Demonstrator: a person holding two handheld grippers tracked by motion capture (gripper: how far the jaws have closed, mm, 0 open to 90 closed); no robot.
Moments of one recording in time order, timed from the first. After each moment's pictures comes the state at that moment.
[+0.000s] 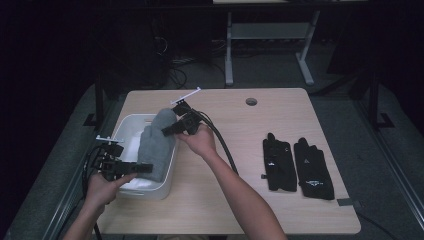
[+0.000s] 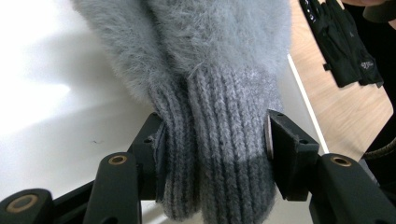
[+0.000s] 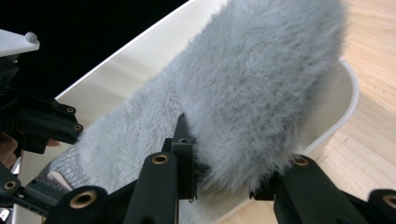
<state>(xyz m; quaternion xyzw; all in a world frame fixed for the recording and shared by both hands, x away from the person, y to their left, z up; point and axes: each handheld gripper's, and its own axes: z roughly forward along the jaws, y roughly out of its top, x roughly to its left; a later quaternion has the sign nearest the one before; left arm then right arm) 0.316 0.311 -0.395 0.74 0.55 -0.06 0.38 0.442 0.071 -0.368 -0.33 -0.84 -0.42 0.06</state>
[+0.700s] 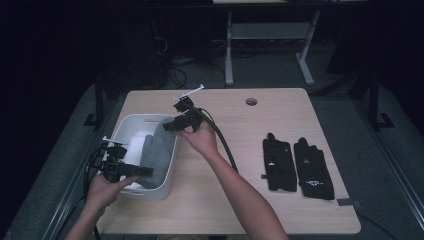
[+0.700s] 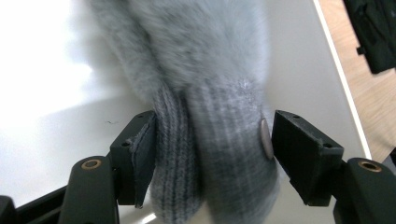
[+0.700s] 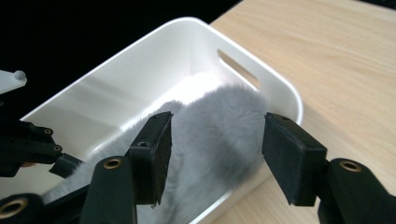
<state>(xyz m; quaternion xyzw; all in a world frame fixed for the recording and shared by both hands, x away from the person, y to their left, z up) 0.316 0.308 -0.399 0.75 0.56 -0.05 0.34 0.442 0.064 -0.357 -0.36 -0.82 -0.44 0.00</state>
